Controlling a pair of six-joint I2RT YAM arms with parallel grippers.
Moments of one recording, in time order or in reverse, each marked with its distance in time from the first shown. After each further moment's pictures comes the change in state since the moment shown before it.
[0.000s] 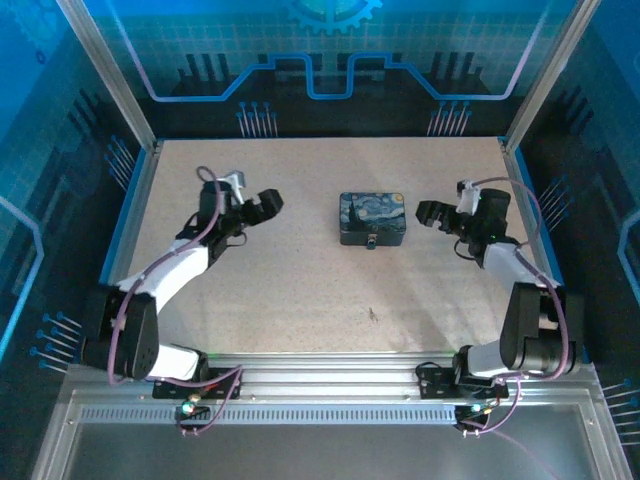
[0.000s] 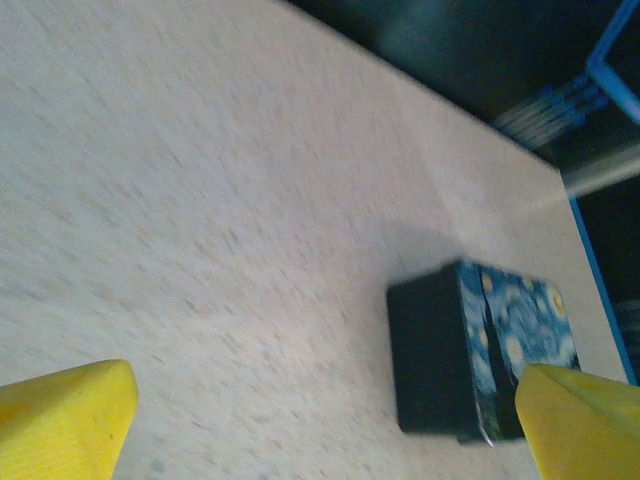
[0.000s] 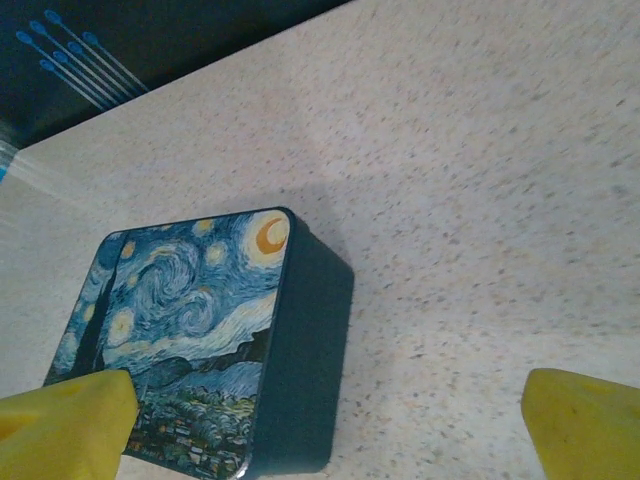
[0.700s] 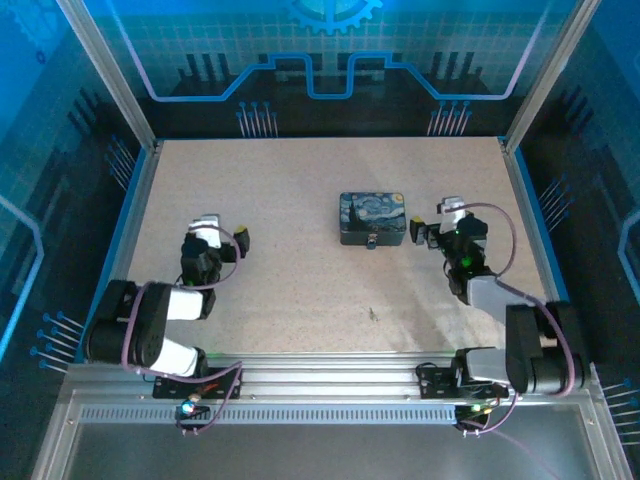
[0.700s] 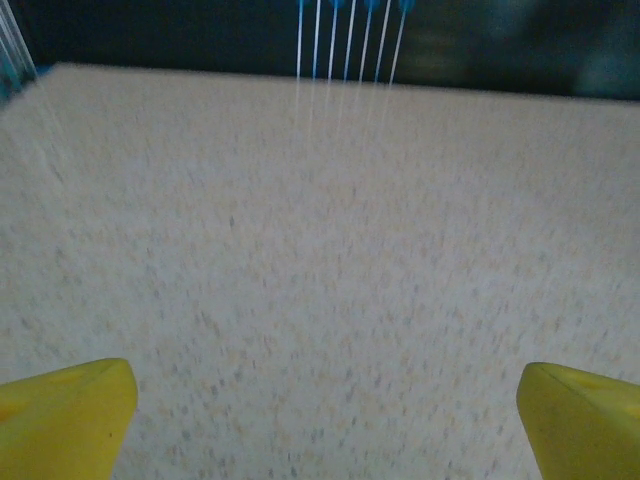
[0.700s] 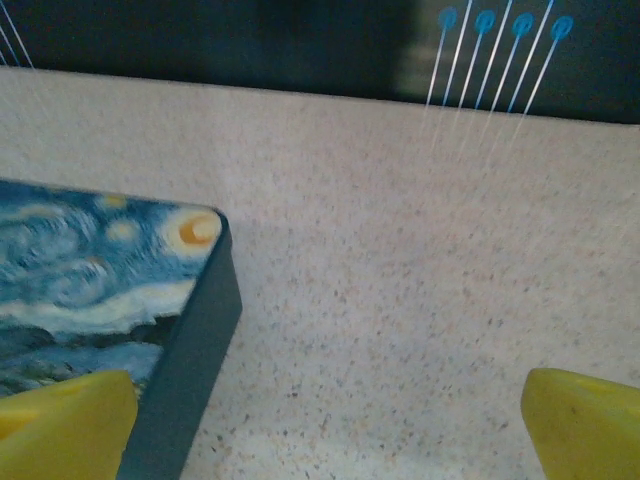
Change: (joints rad) left arm 0.170 -0.021 -0.585 0.847 -0.302 0.539; right arm 0.186 -0.164 -0.320 0.446 0.471 -0.317
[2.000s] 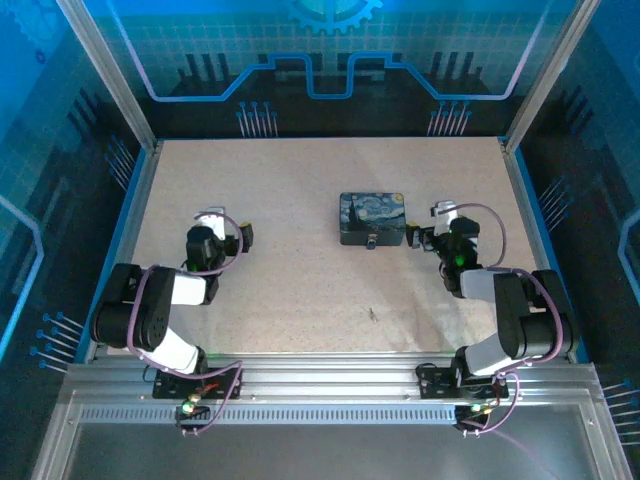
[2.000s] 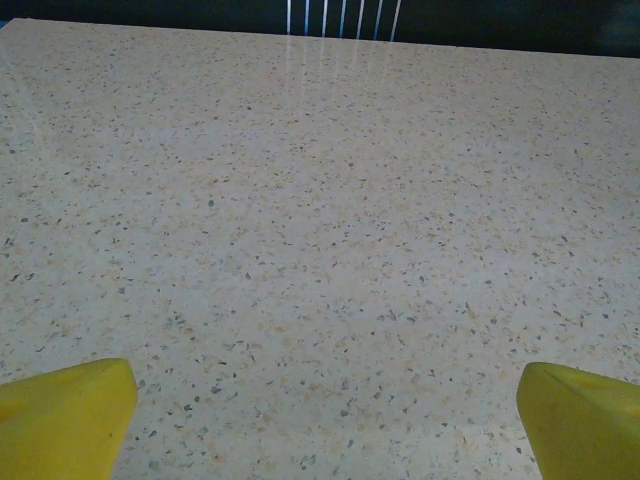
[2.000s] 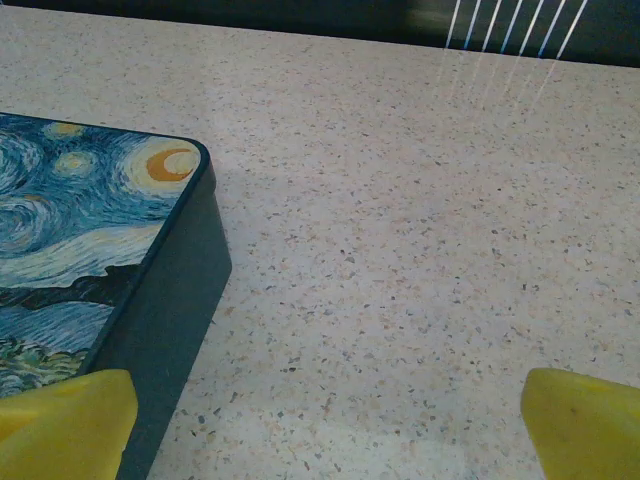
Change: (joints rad) left arm 0.000 0.144 0.116 -0.084 0.024 0.001; right arm 0.000 0.230 0.006 0.141 -0.008 -0.021
